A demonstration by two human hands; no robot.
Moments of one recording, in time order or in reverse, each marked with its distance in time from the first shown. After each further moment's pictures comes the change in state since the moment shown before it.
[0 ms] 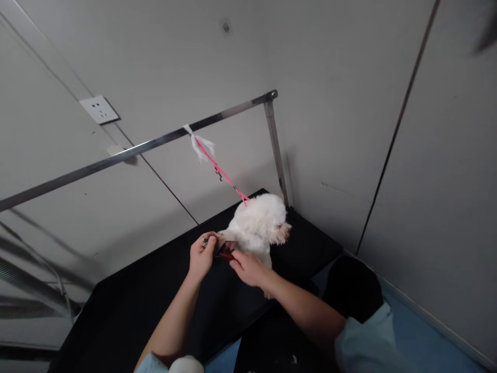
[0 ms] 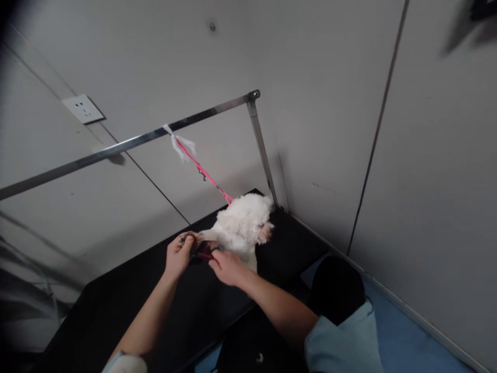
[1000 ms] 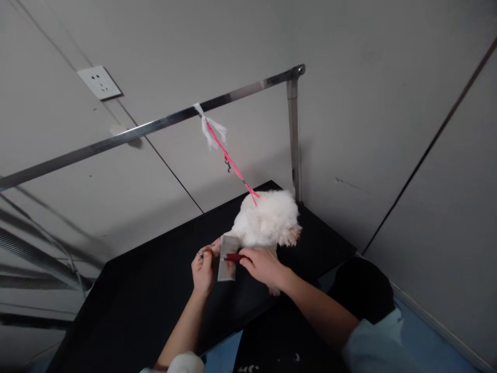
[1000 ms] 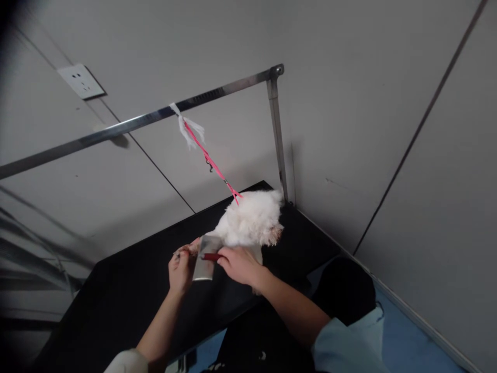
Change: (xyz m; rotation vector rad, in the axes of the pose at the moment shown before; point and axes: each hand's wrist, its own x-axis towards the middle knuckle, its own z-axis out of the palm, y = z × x) left_hand -0.049 -0.063 -0.008 -0.483 0.299 -0.203; right_hand 0.010 -0.024 -0.039 -0.228 -0.198 0.005
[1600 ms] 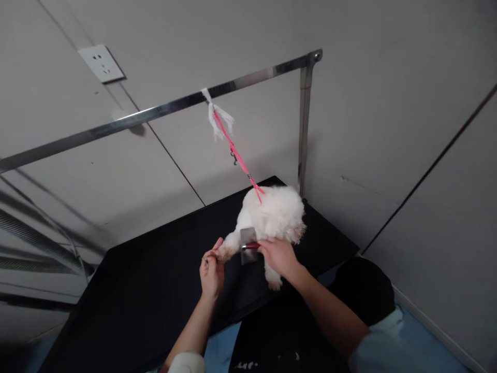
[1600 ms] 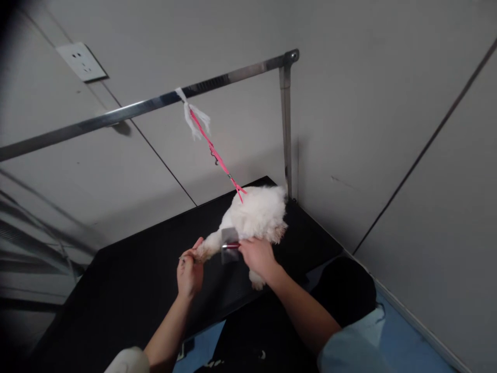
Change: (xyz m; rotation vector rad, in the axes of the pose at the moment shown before) left_hand -0.034 -0.014 0.009 -0.243 0.007 -0.022; right_hand -0.012 0.010 -0.005 -0.219 0.047 0.105
